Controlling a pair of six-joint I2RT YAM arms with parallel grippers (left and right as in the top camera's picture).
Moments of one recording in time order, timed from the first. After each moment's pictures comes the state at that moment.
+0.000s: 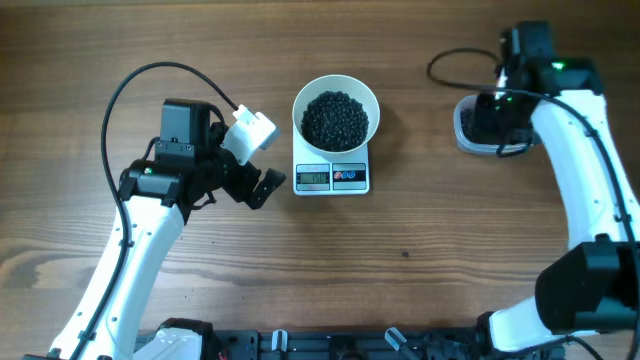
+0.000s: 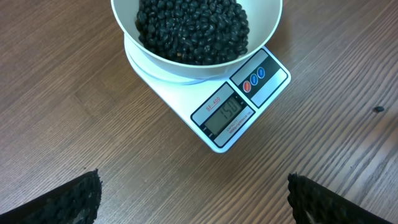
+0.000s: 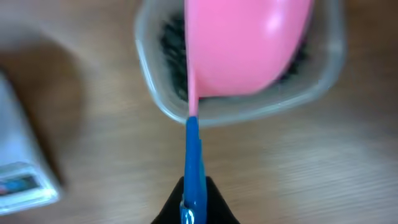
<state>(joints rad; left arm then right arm) -0.15 1.29 0.99 -0.71 0.42 0.50 -0.01 1.70 1.52 -1.16 0.05 0.23</state>
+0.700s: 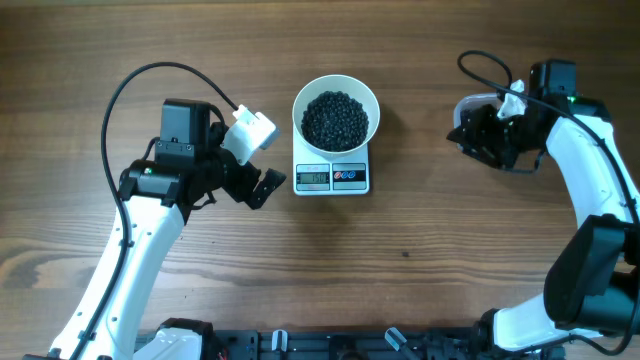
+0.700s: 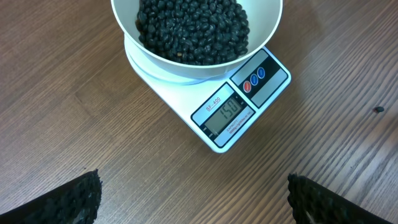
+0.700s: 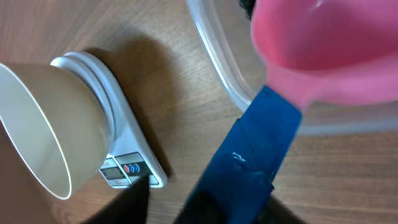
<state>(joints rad) -0.15 1.29 0.99 -0.71 0.42 0.50 -0.16 1.71 1.24 -0.89 -0.52 0.38</state>
